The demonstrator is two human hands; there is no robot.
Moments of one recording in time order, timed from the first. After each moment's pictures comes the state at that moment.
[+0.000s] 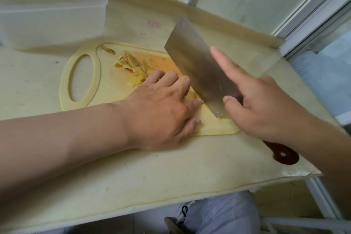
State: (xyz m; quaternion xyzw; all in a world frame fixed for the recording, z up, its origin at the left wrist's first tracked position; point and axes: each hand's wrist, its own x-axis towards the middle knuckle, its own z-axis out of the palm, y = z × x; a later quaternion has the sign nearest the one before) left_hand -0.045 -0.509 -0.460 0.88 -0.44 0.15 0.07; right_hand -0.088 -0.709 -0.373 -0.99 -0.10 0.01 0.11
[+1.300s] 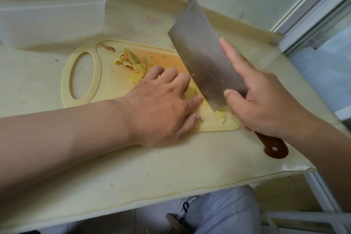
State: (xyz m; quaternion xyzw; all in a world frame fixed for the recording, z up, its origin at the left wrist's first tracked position) left_hand -0.046 -0.507 -0.458 0.89 -0.43 0.14 0.07; right_hand -0.090 -0.711 -0.379 -0.98 -0.07 0.00 0.19
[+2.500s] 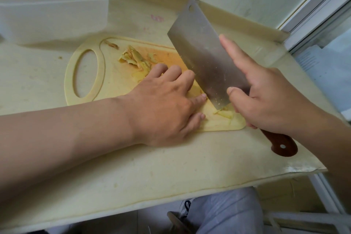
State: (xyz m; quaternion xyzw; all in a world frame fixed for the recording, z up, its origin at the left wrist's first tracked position) left_hand -0.044 -0.506 -0.460 0.89 -0.43 0.15 0.06; right_hand -0.083 -0.707 -0.376 -0.98 -0.09 0.01 0.17
